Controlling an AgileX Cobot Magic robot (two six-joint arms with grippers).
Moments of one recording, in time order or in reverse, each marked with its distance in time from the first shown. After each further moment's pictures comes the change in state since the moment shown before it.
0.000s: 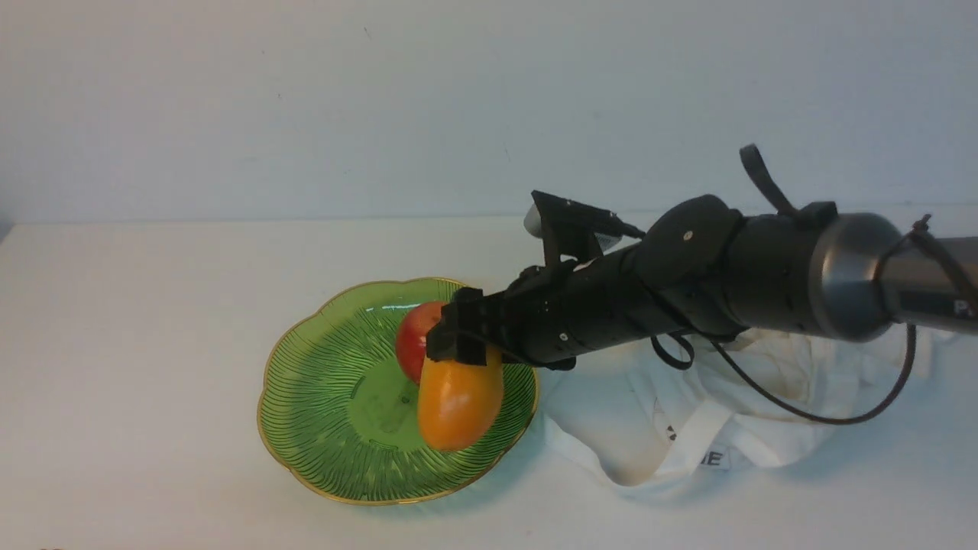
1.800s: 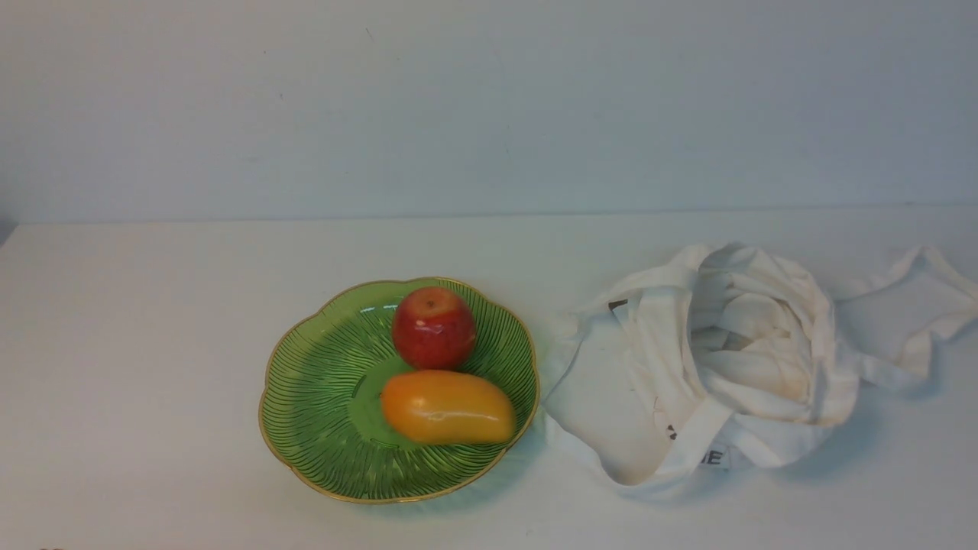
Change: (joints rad) right arm -0.181 -1.659 0.485 -1.305 -0.026 0.868; left arm 0.000 0.000 0.000 0.000 0.000 0.000
